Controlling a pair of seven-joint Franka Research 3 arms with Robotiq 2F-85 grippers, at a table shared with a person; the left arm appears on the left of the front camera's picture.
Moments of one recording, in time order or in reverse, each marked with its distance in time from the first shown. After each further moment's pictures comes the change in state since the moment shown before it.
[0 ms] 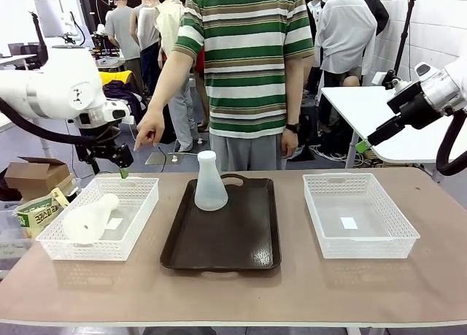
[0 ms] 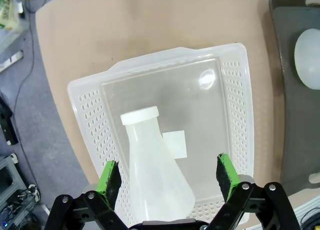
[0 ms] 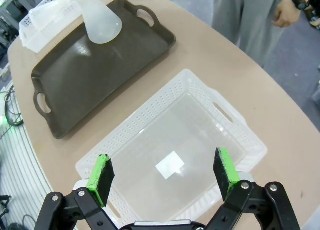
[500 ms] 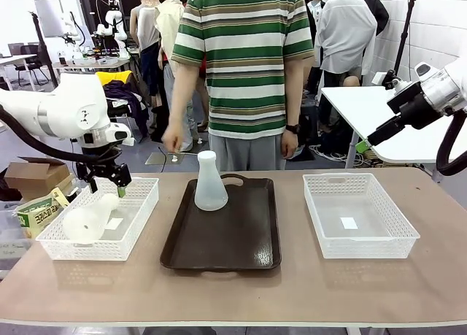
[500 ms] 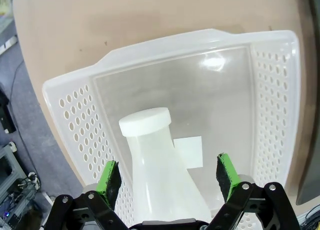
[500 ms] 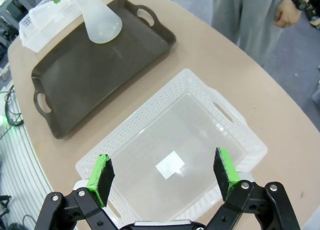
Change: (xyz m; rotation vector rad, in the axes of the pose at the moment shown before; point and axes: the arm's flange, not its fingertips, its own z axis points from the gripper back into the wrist) left arm -0.001 0.016 -0.061 0.010 0.101 0.009; right arm 0.000 0.000 0.000 0.000 0.000 0.000
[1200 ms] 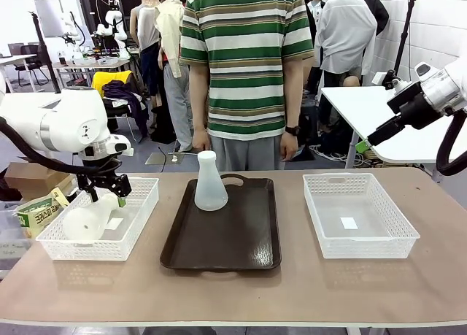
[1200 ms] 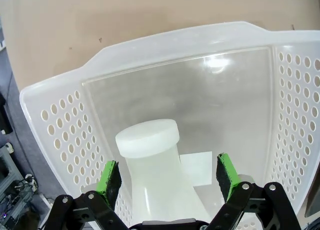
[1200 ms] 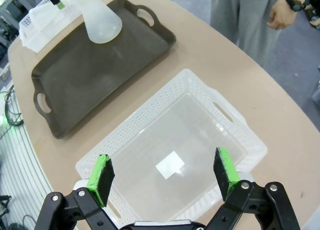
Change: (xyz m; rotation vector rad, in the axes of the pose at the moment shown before) left arm -0.002 0.004 -0.034 -0.003 -0.012 0.007; right arm 0.000 0.000 0.000 0.000 0.000 0.000
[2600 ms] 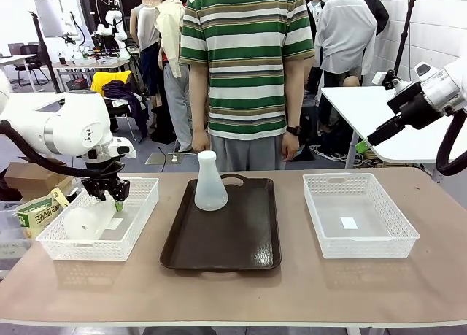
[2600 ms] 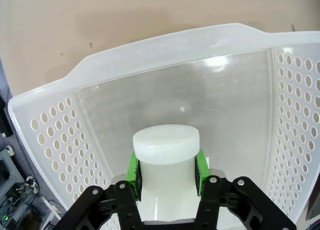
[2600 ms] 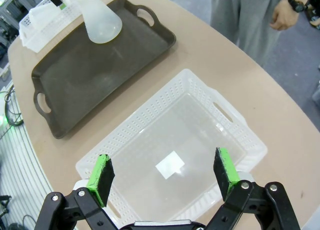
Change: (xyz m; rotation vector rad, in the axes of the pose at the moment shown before) left arm 0.002 -0.005 -0.008 0.000 0.000 -0.015; right arm 0.000 0.000 0.000 0.000 0.000 0.000
